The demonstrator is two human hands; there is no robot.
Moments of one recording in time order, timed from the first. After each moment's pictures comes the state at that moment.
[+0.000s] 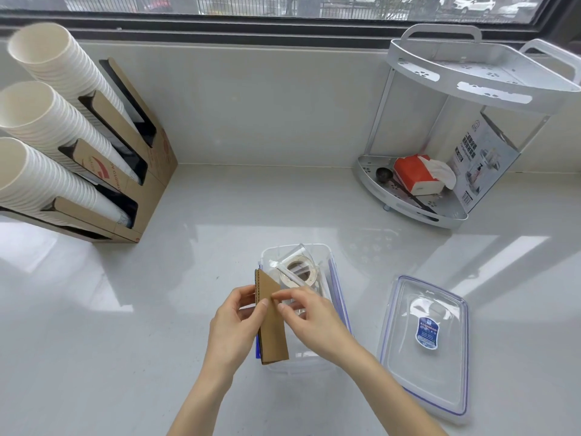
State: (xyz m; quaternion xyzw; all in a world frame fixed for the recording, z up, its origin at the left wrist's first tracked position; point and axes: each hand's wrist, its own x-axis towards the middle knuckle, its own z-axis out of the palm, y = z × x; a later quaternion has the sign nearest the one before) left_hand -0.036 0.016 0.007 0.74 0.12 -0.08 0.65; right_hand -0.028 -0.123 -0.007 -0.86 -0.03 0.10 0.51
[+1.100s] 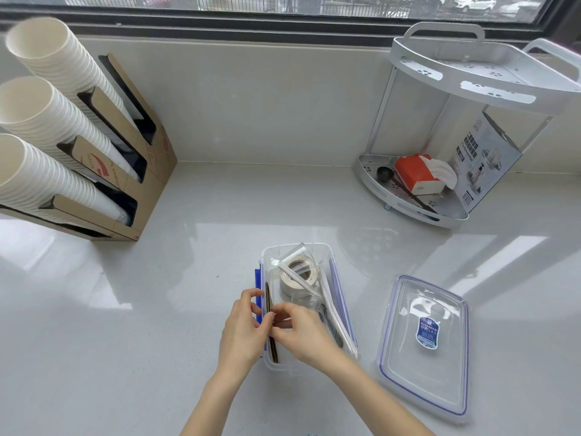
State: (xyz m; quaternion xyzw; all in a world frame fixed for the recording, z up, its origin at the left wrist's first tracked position) left_hand -0.025 0.008 -0.036 0.89 0.10 -0.07 0.45; right_hand -0.029 -0.105 -0.033 -0.85 0.00 0.17 0.50
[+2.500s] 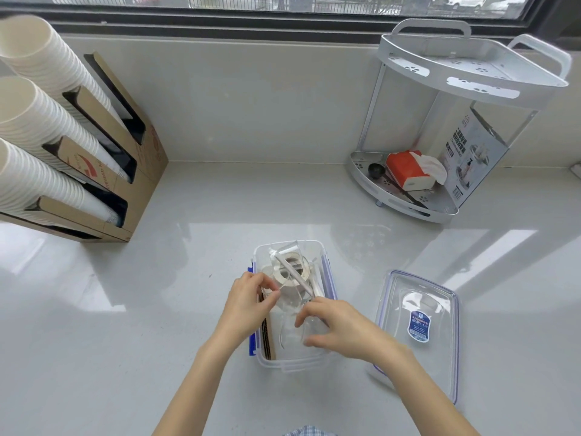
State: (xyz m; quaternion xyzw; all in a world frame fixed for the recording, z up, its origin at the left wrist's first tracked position) left_hand 0.005 0.003 -0.016 0.90 -0.06 -0.08 0.42; right_hand -0.035 -0.176 -0.007 -0.90 -0.14 0.21 0.35
